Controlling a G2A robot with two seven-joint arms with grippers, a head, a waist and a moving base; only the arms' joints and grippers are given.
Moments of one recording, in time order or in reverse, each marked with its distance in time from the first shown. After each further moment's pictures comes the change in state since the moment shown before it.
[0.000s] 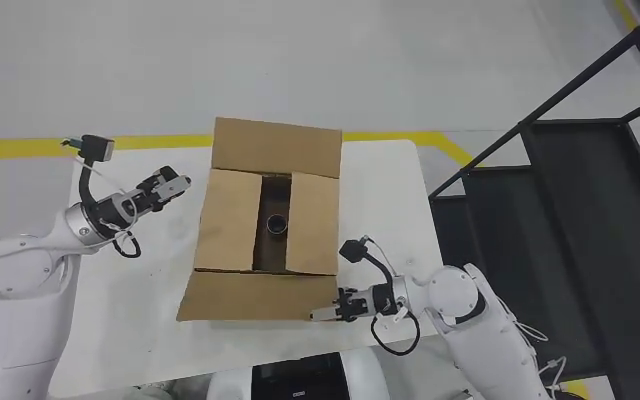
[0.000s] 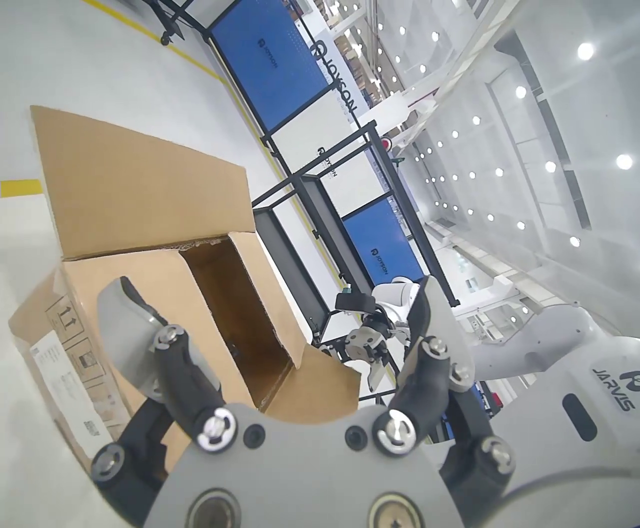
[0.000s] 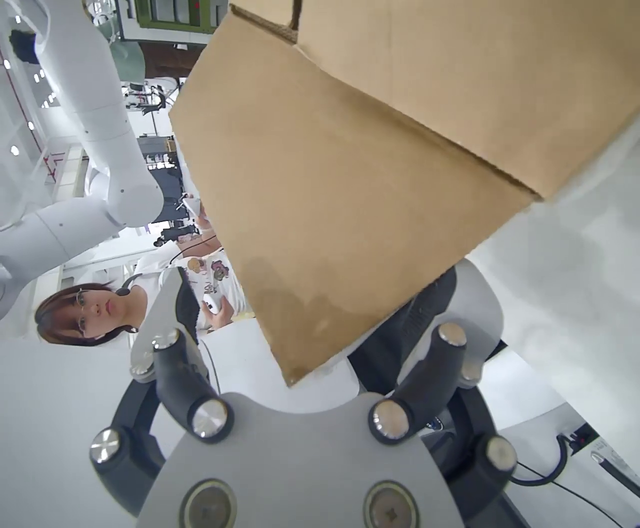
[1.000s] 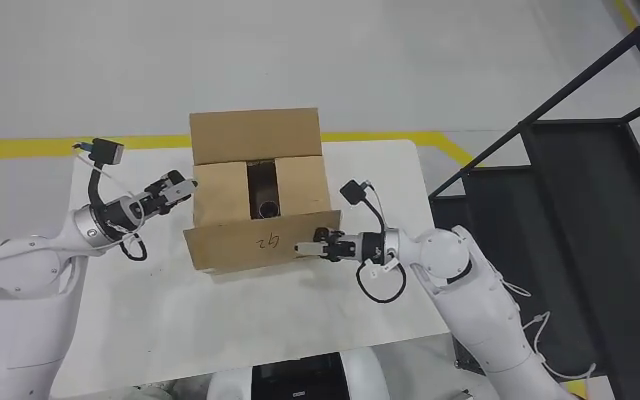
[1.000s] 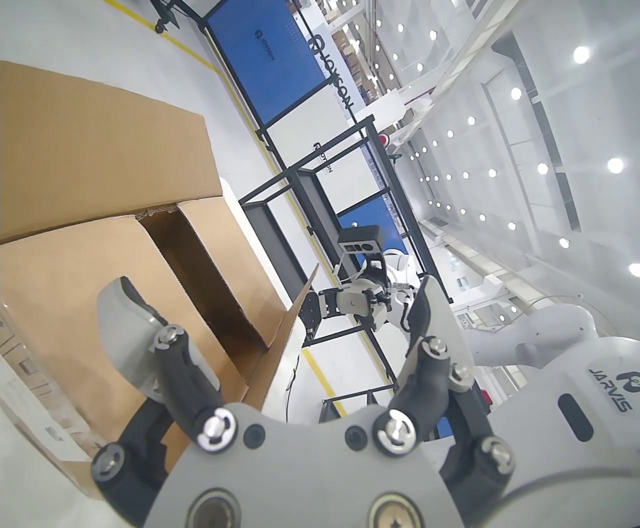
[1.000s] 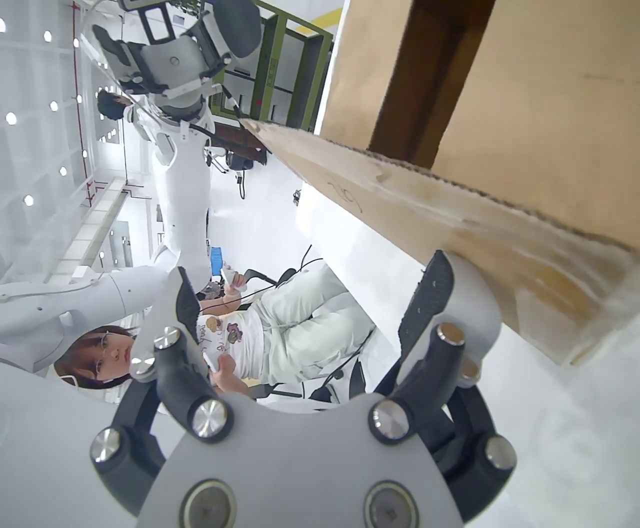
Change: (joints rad) left arm 0.001 0.009 0.036 0.002 -0.017 0.007 0.009; right arm 0.253 0.003 -0.080 0.115 0.090 -0.039 -0.275
